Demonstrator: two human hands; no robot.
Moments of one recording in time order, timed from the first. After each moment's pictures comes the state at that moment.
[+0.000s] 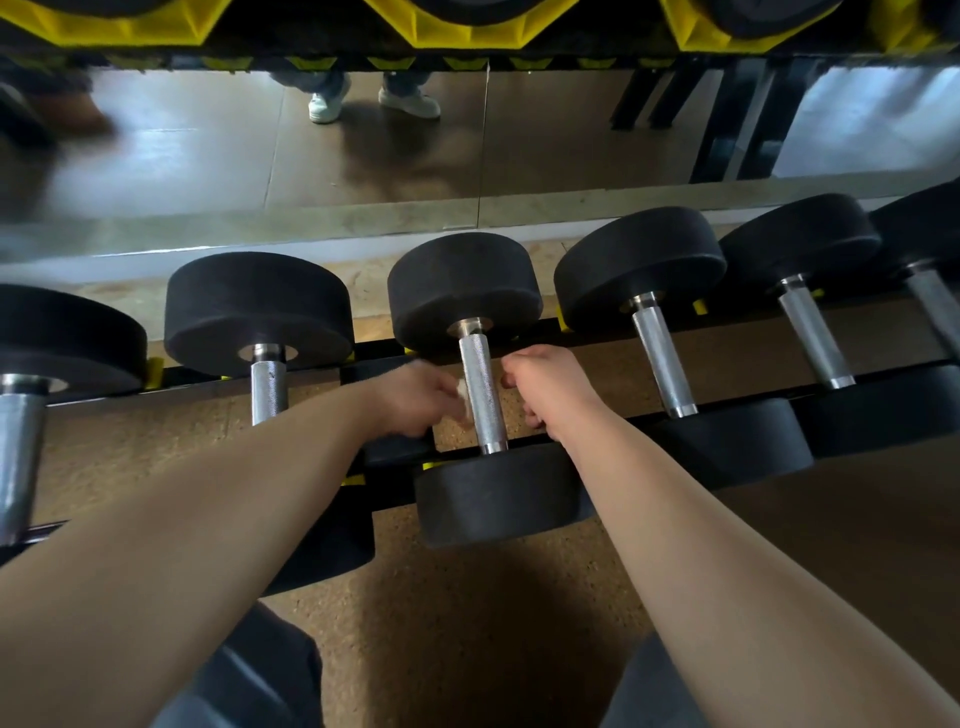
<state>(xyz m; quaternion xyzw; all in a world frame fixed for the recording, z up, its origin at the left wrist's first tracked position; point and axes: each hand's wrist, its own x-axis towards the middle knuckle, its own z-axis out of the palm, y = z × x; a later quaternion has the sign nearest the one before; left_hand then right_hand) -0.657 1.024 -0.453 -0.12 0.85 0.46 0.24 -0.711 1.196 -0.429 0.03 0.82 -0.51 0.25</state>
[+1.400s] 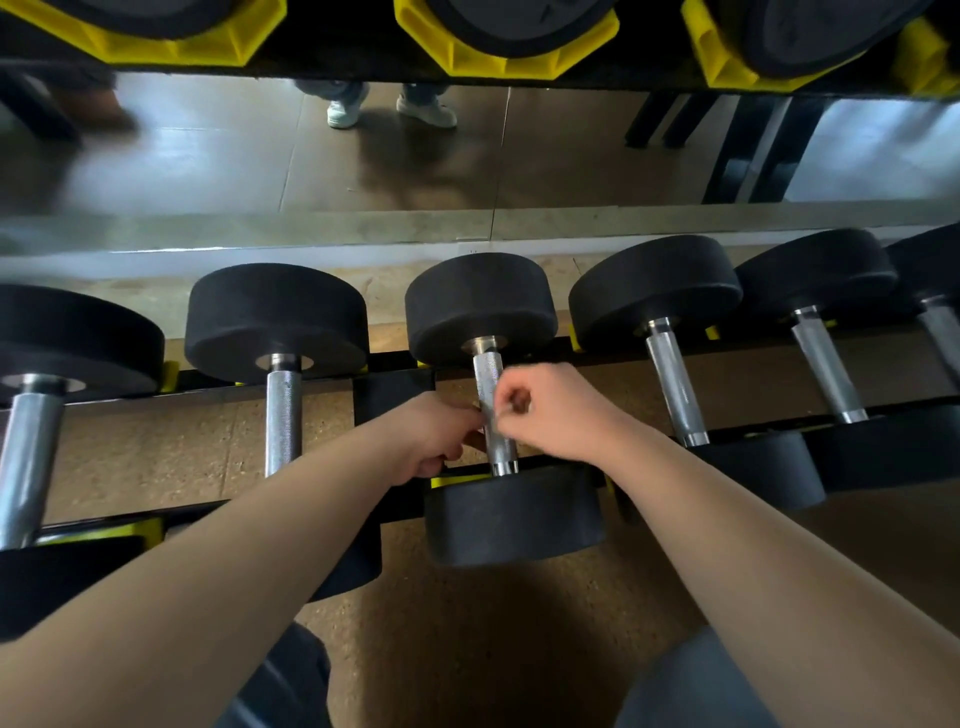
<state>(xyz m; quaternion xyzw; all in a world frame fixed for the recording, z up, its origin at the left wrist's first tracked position) -0.637 1.051 -0.440 -0.32 0.72 0.58 0.21 -0.714 1.210 -0.410 -0.35 0.88 -0.25 0.18</state>
